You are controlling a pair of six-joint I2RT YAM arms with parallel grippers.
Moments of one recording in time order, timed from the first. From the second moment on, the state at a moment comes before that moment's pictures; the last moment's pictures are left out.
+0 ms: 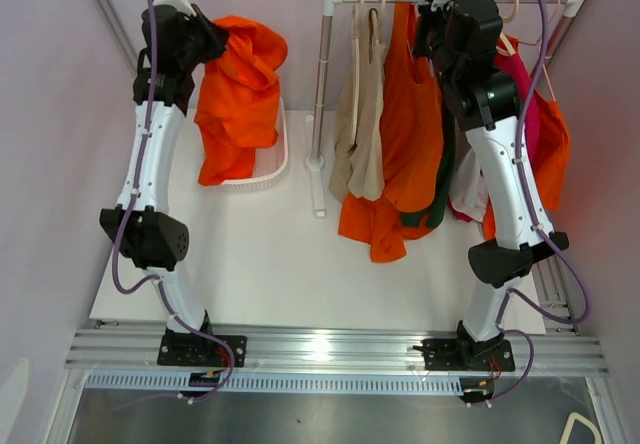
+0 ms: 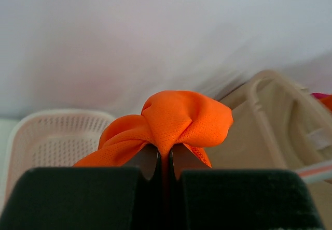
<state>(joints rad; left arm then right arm) -0.06 1.89 2.25 -0.40 0.15 -0.45 0.41 1.86 2.48 -0.60 0.29 0.00</state>
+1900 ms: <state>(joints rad) -0.71 1.07 1.58 -0.82 -0.40 -0.40 0.71 1.17 1.90 -0.75 0.60 0.29</state>
